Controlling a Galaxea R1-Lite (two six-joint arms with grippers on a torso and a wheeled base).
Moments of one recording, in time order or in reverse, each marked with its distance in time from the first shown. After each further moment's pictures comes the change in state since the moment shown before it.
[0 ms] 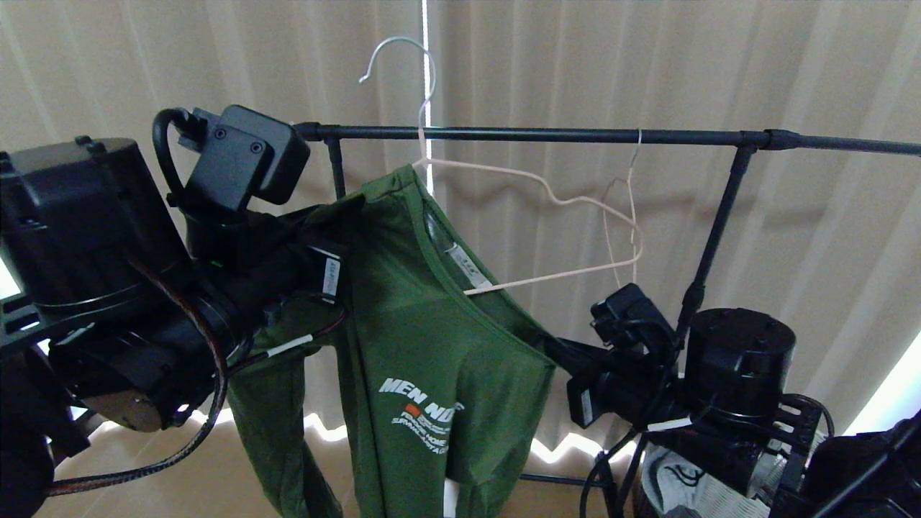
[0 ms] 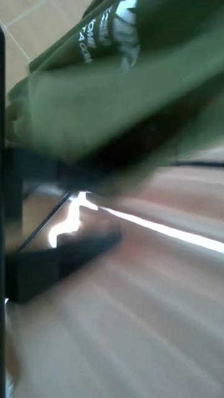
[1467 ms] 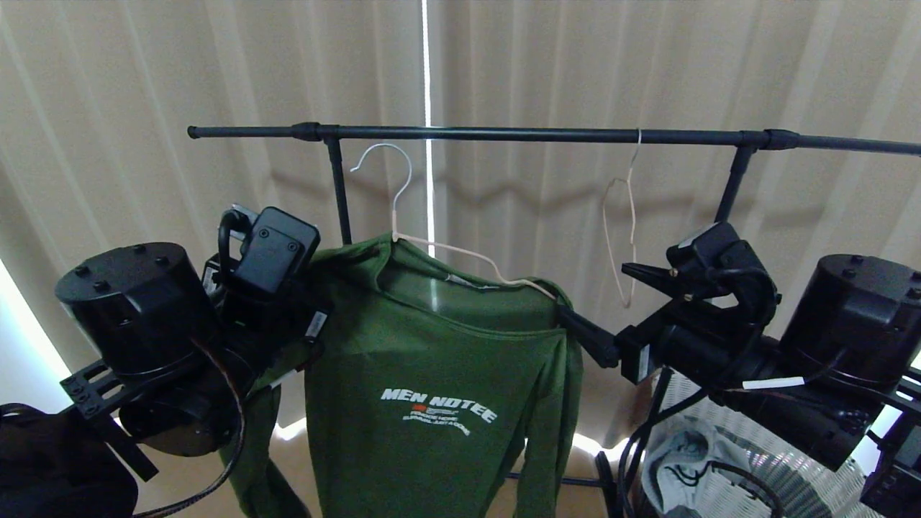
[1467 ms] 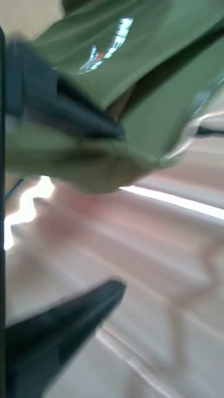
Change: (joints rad) left arm 0.125 0.147 0.233 -0.390 0.046 0.213; right arm -0.050 -0.206 -0.031 0.067 0.031 -0.117
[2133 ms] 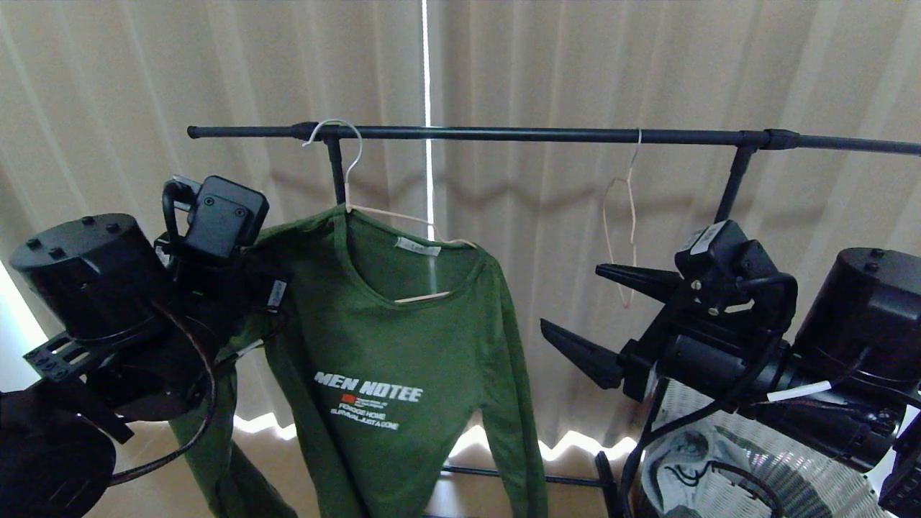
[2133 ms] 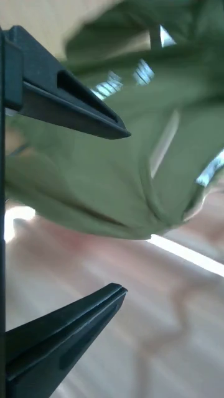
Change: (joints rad) left arm 0.129 -0.025 -0.034 0.003 -0.006 -0.023; right arm 0.011 -0.033 -0.004 0.030 0.203 -0.007
